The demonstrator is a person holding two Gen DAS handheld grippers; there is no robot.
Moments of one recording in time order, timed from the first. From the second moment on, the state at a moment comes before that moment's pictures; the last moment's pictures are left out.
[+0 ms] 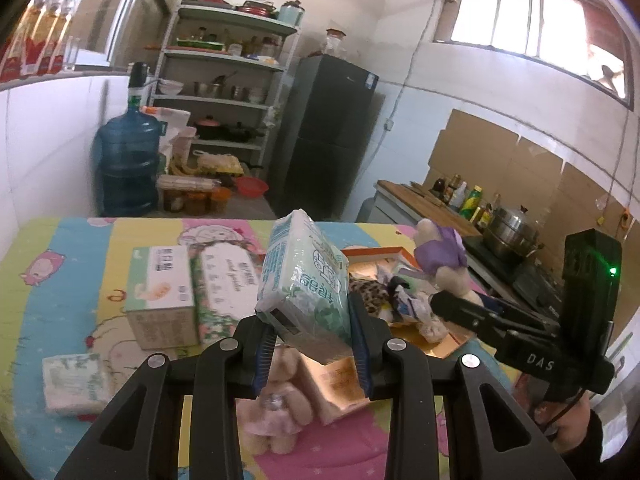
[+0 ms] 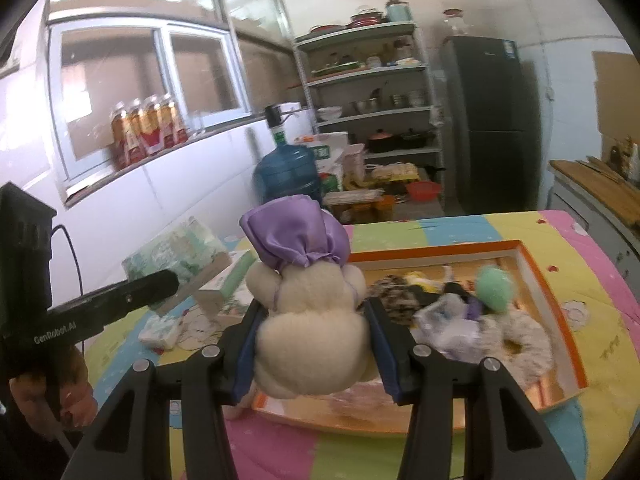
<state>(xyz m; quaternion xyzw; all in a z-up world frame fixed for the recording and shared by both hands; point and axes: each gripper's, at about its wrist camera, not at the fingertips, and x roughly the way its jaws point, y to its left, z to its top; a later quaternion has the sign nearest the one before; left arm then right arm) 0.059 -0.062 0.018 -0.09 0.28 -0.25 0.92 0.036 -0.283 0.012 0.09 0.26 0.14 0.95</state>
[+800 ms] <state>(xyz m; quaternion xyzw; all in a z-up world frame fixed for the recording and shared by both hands) 0.076 -0.146 -0.016 -0.10 0.32 -0.25 0.91 0.028 -0.388 -0.011 0.14 0.26 0.07 0.95</state>
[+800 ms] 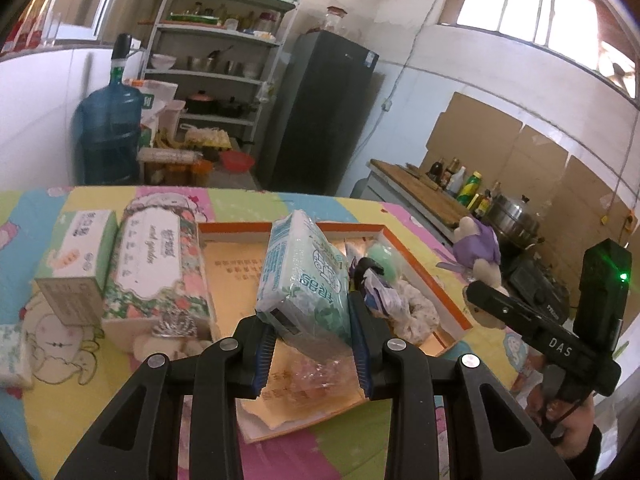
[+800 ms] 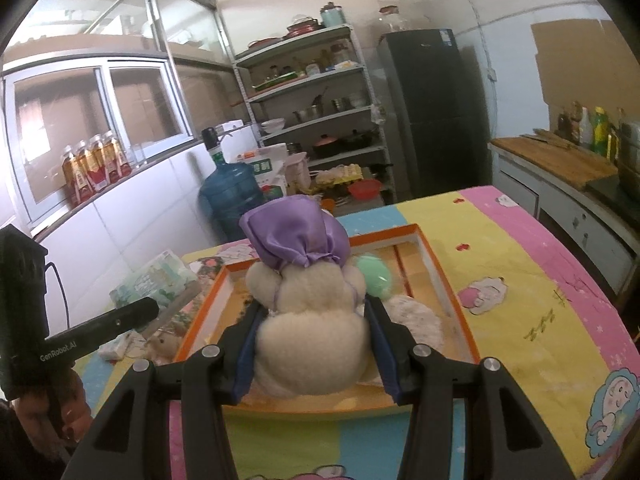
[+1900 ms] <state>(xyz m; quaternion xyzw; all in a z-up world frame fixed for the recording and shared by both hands) 0.131 -0.178 -0.068 -0.11 0.39 -0.18 0.90 0.083 -0.417 -0.059 0.16 0.32 0.08 0.93</state>
